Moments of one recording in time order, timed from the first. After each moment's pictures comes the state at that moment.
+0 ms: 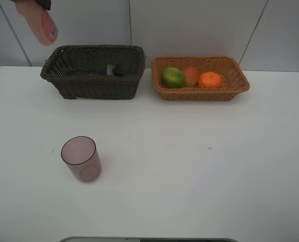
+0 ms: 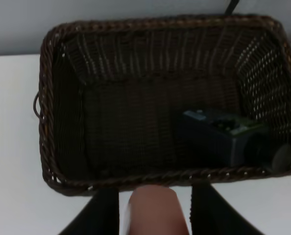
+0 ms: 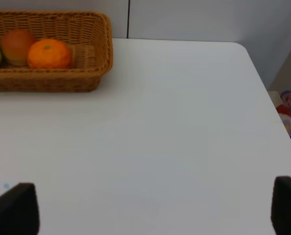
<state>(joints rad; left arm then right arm) -0.22 1.64 -1.53 0.02 0.85 -0.17 -0.10 0.00 -0.52 -0.09 1.06 -0.04</state>
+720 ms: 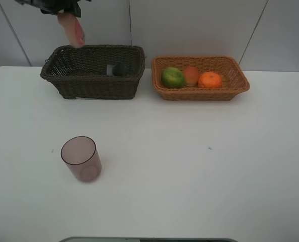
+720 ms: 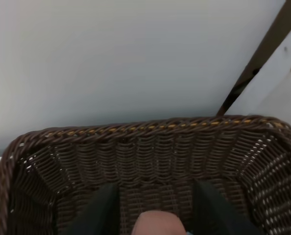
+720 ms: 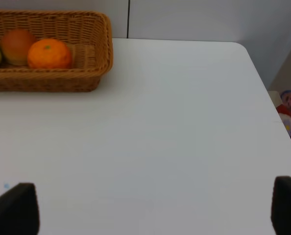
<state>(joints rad) -0.22 1.91 -1.55 0.03 0.43 -0.18 -0.10 0.00 -0.52 -0.09 1.06 -0.04</state>
